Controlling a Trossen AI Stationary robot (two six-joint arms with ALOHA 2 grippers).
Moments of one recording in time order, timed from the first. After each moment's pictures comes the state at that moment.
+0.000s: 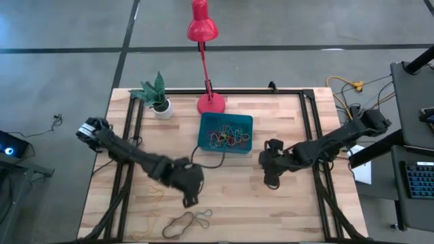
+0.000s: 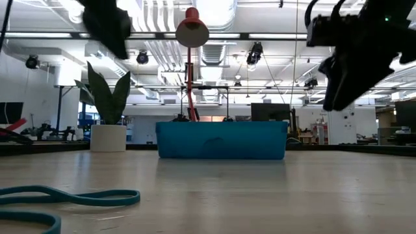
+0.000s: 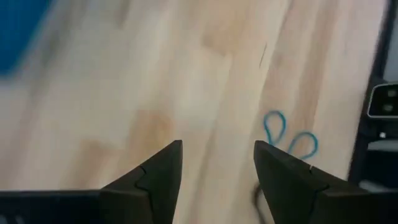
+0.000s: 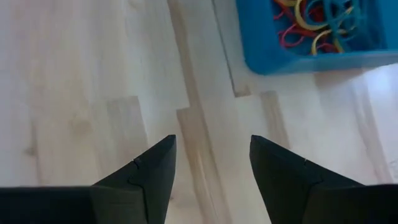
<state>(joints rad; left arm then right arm) -0.46 1.59 1.29 -0.79 -0.16 -0.77 0.37 1.35 0.80 -0.66 0.33 0.52</state>
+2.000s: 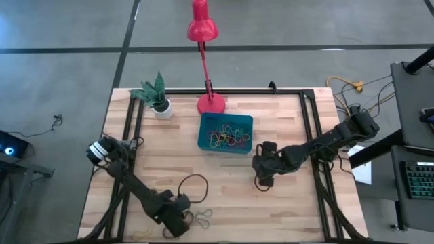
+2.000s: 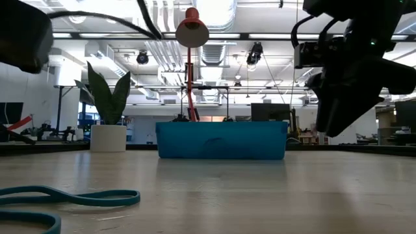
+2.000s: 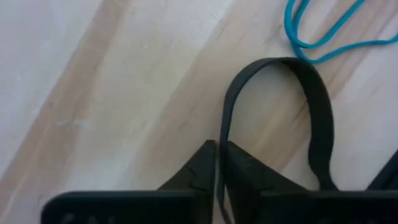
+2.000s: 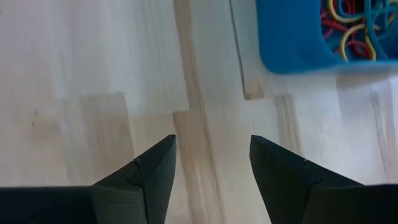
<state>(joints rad) -0.76 1.89 1.15 -0.62 -0.08 -1.38 0.34 1.51 0.83 -0.61 0.32 0.45</state>
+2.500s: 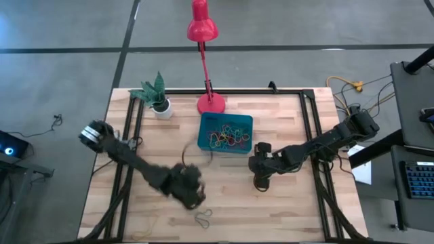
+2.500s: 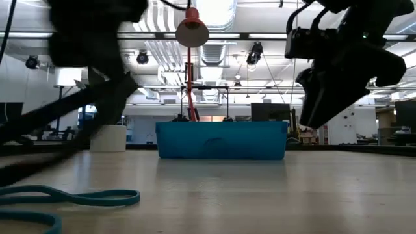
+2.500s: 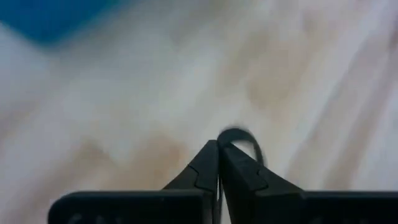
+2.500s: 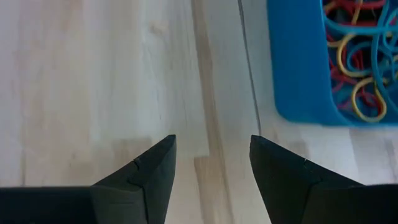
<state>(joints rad) -0.55 1.63 1.16 -0.62 -0.43 -1.20 0.33 1.51 0.83 -0.46 0.31 0.38</state>
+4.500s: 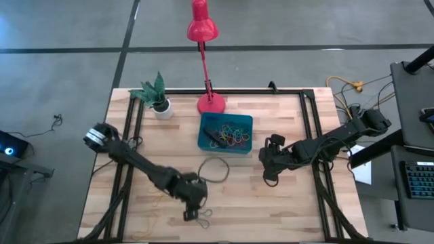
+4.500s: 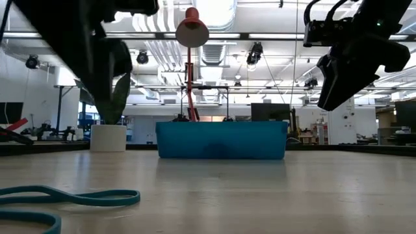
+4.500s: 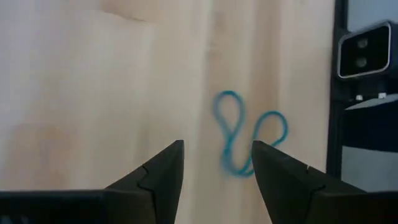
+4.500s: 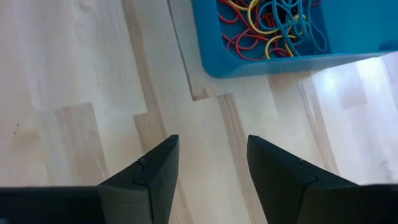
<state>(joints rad) -0.52 1.71 1.16 -0.46 -0.01 -0.70 0.35 1.34 0.82 -0.72 0.44 0.51</state>
